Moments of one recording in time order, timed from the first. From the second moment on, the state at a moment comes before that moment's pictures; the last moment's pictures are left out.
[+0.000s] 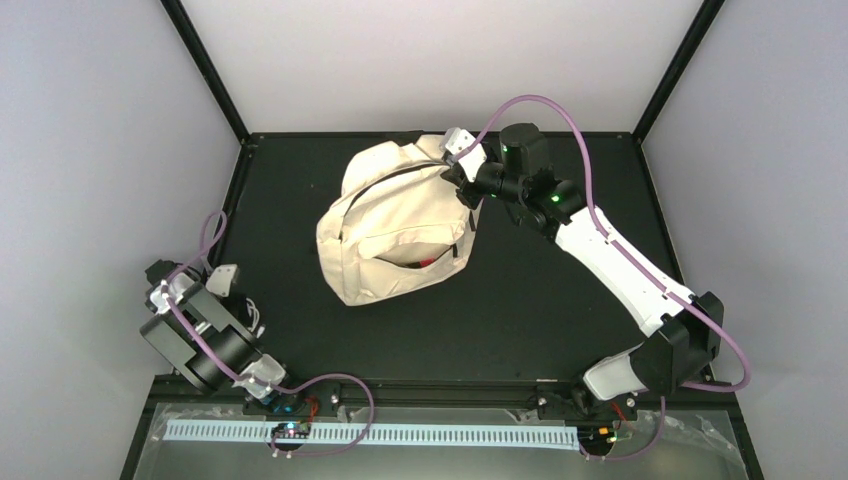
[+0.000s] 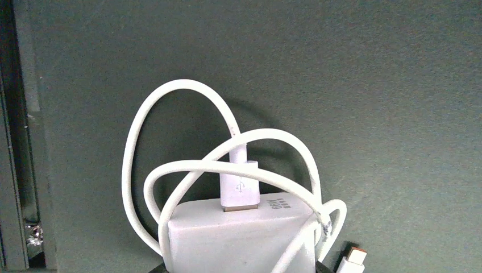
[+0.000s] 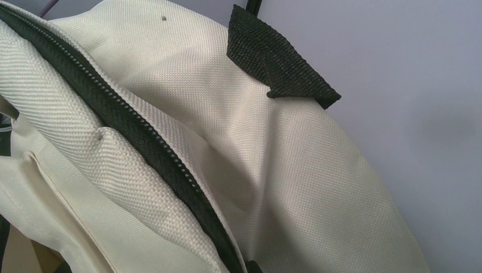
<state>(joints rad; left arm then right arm) 0.89 1.41 0.72 -0.73 0.26 0.79 0.58 1.45 1.40 -0.31 -0.35 -0.39</state>
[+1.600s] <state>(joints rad) -0.02 0.96 1.49 -1.28 0.80 0.64 0.58 1.49 1.43 -0.28 -0.26 -0.29</state>
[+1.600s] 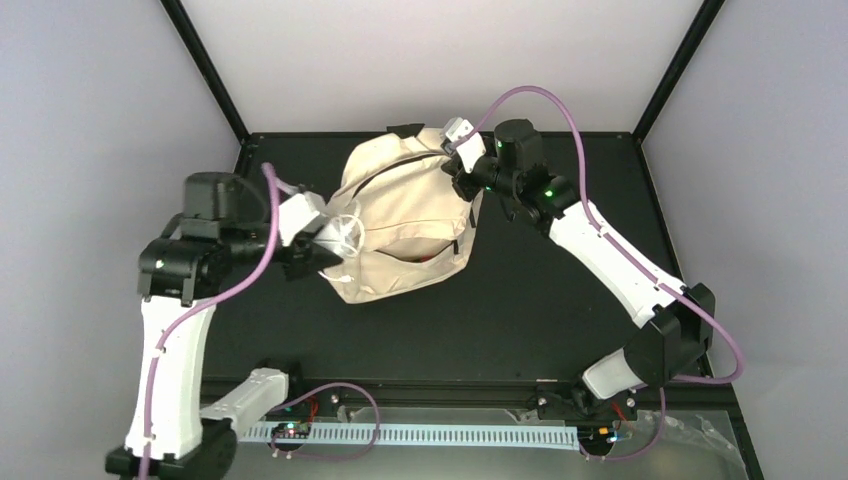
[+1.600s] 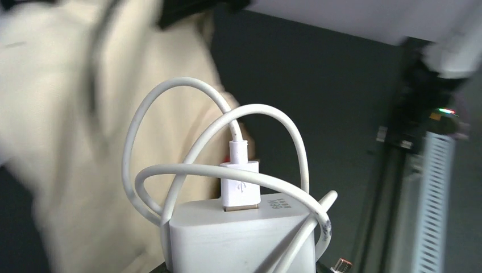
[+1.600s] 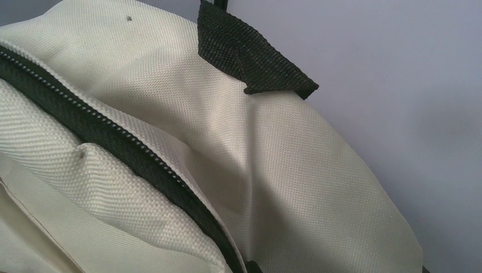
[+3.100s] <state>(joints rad) -0.78 1.43 1.16 -0.57 -0.08 0.80 0.58 1.47 1.38 -0.25 -0.32 -0.21</state>
